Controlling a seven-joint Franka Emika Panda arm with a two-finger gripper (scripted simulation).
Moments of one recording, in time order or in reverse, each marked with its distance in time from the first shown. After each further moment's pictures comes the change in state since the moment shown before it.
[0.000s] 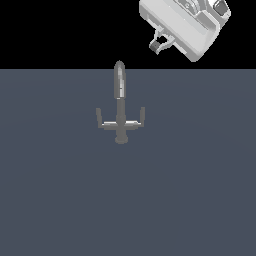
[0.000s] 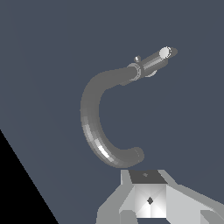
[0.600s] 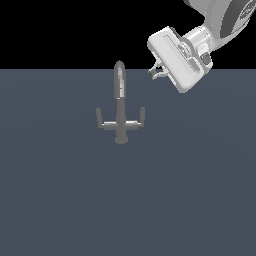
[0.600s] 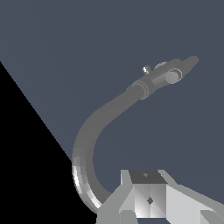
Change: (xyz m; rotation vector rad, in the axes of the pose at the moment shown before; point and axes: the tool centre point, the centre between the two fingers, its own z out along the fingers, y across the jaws) arm 0.071 0.026 0.031 0.237 -0.100 0.094
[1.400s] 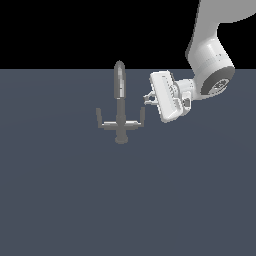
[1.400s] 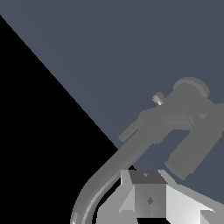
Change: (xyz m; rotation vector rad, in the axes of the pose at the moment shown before) arm 0.095 0.035 0.046 0.322 -0.139 0.133
